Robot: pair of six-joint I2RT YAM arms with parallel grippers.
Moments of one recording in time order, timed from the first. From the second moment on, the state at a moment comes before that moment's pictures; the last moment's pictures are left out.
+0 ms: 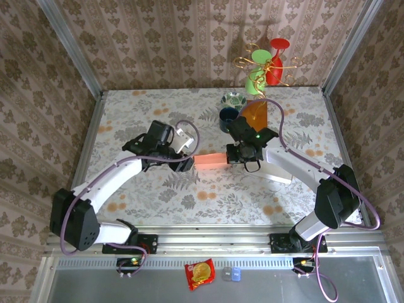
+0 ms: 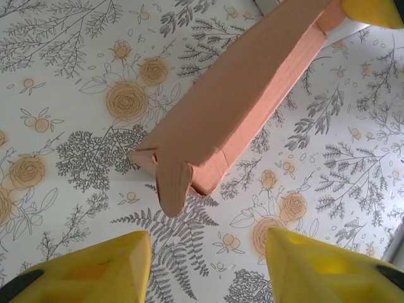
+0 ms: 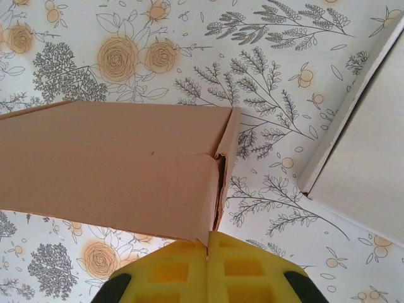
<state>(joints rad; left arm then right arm) -0.56 1.34 1.02 -0.64 0.38 0.15 0.61 1.55 1.24 -0.82 0.04 0.55</state>
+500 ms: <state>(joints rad) -0.57 1.47 1.10 -0.66 0.37 0.15 0.61 1.57 1.24 -0.82 0.04 0.55</state>
